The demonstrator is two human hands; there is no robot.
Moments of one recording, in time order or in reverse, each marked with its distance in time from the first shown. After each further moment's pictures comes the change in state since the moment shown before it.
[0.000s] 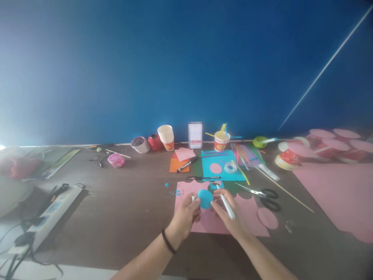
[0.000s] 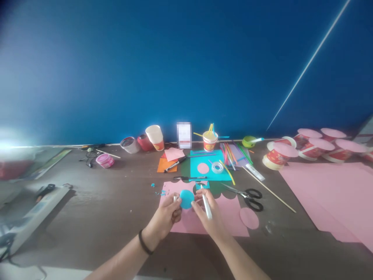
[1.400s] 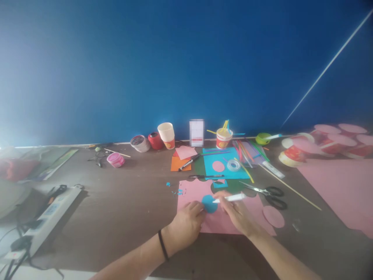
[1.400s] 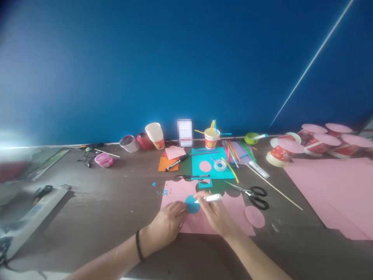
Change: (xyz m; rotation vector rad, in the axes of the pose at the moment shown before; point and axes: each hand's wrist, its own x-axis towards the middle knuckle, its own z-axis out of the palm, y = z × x) left_hand -0.015 0.005 -0.031 1.798 -0.370 0.701; right_hand 0.006 -0.006 -0.015 -0.148 -0.152 -0.116
